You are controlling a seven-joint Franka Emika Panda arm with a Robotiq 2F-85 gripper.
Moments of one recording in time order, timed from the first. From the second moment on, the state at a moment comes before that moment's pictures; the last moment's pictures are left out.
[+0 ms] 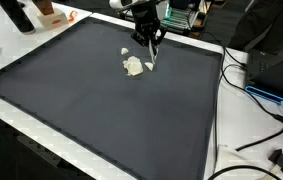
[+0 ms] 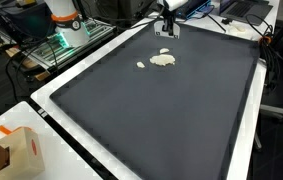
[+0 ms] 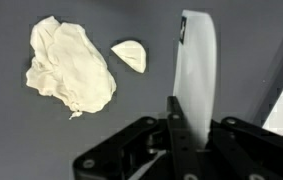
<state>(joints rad) 0.04 0.18 0.21 -2.32 0.54 2.57 -0.43</state>
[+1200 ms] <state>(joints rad) -0.03 0.18 0.17 -2.40 0.77 2.55 -0.63</state>
